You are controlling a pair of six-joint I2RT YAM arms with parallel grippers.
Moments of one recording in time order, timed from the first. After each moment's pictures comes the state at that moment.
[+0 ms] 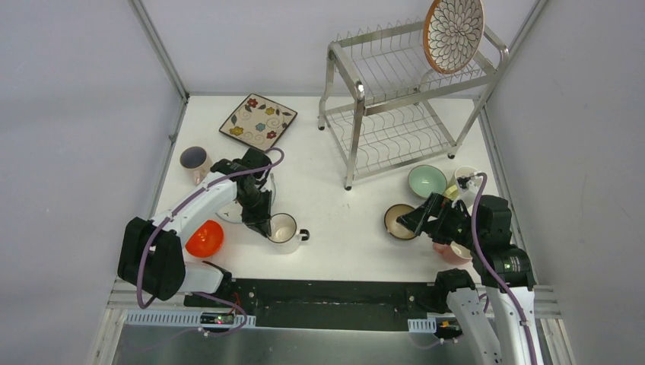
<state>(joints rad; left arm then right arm) -0.41 1.34 0.94 -1.00 0.26 -0.43 0.12 0.44 0.75 -0.94 -0.48 0.54</state>
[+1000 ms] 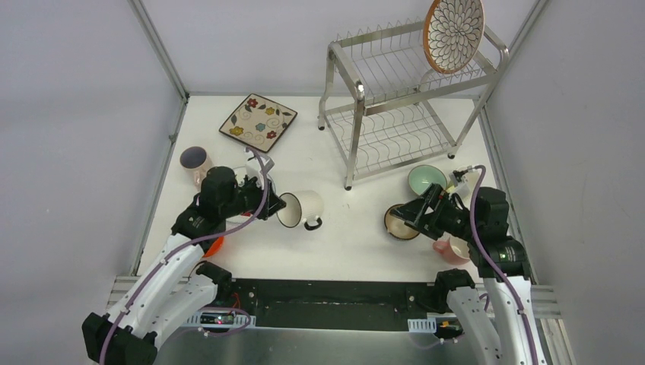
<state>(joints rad) -0.41 0.77 0.65 -0.33 0.44 -0.19 0.12 0.49 0.74 -0.82 -0.66 0.75</state>
